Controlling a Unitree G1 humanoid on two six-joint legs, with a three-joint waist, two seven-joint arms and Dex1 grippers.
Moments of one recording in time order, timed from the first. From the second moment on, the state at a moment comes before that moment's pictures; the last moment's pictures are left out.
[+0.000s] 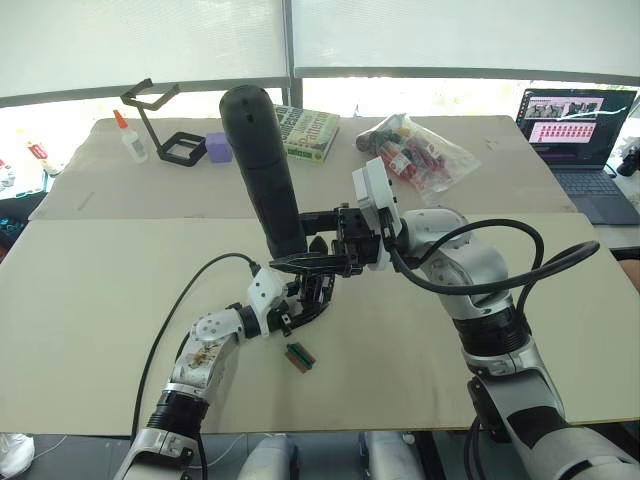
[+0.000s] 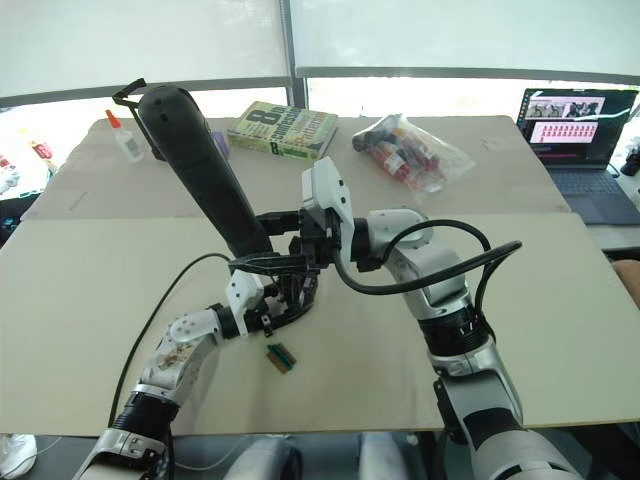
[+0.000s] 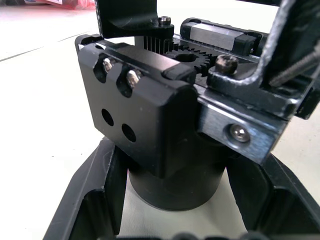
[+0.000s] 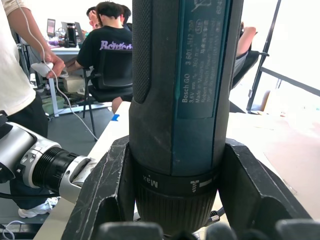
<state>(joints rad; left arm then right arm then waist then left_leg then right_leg) -0.29 0.31 -0.13 0.19 -0.22 0.00 -0.88 -0.80 -0.30 0.20 -0.09 0.50 0.43 1.15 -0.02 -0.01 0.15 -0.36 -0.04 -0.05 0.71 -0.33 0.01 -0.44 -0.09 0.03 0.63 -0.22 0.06</state>
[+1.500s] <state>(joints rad) -0.27 0.31 -0.13 0.18 -0.22 0.01 -0.88 -0.82 -0.30 0.19 -0.11 0.53 0.54 1.07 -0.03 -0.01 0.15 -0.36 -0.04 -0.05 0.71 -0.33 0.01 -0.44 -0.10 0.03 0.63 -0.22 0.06</state>
